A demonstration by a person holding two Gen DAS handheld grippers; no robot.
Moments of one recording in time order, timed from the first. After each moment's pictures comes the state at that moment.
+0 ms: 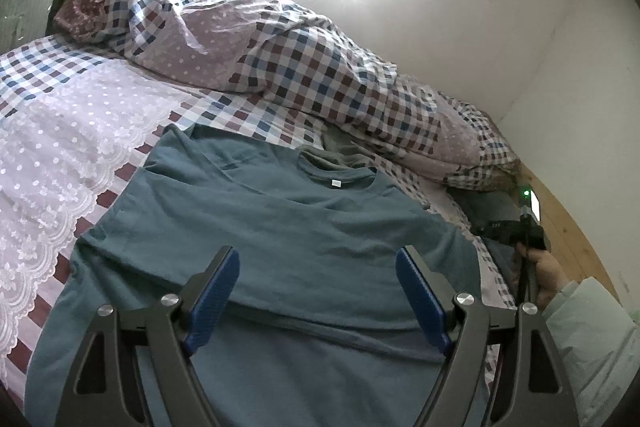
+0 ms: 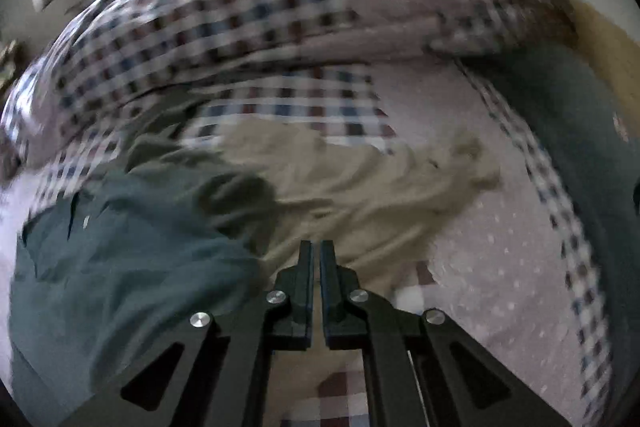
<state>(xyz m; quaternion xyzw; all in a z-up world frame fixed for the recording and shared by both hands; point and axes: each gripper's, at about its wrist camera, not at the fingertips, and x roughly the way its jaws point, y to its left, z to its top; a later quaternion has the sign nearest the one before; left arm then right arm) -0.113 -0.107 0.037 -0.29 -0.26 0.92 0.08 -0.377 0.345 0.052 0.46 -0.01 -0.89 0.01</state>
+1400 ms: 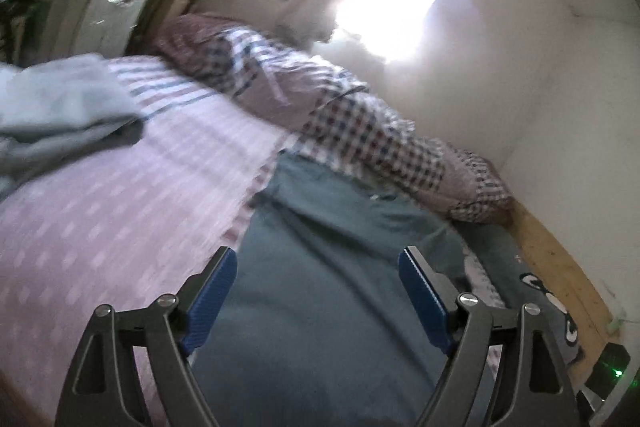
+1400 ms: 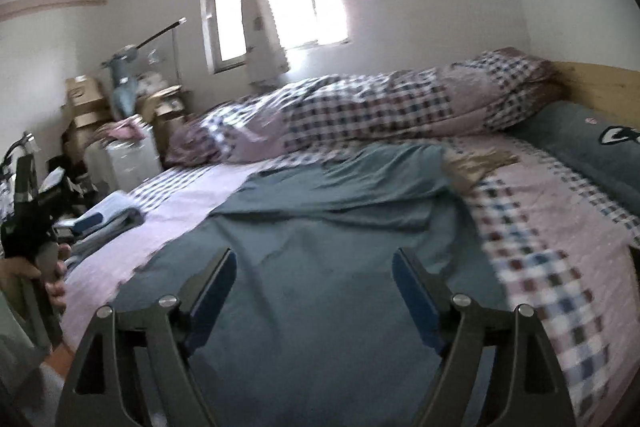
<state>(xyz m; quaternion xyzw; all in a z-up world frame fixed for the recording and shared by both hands) 0.176 -0.207 0.041 -0.22 -0.29 0.93 0.00 0.175 0.190 0.070 0.21 -0.03 -0.96 0.19</state>
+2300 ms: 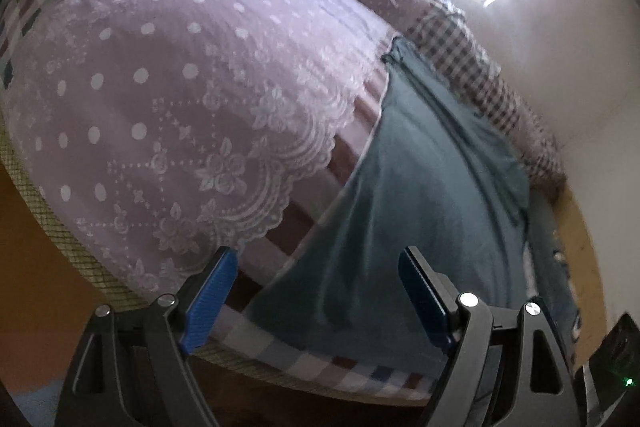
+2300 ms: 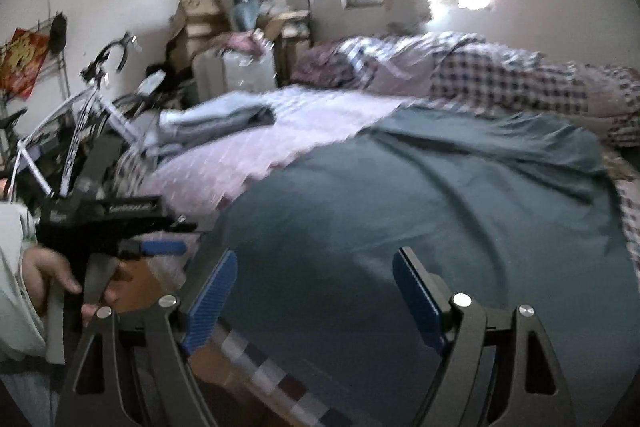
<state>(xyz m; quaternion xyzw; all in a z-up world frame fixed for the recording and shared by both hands) 0.251 -0.224 -0.083 -0.40 -0.36 0.84 -0.06 0.220 0.040 -0.006 0.29 0.07 -0.87 0.38</state>
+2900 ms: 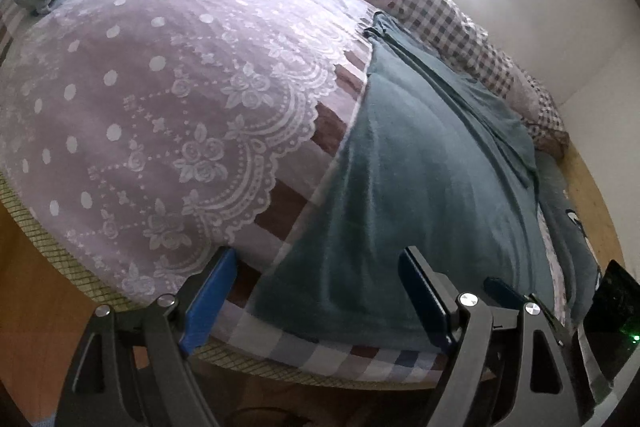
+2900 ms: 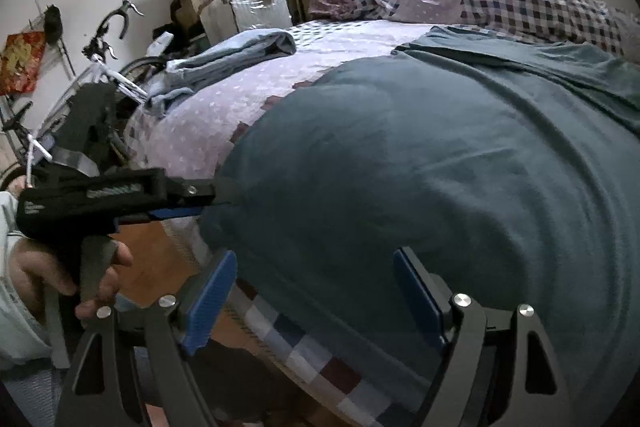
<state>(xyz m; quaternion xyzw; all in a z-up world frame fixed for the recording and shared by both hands) 0.247 -0.211 -0.087 -0.41 -0.31 0.86 -0.03 0.204 0.000 -0.056 0.37 0.07 -0.83 0.40</state>
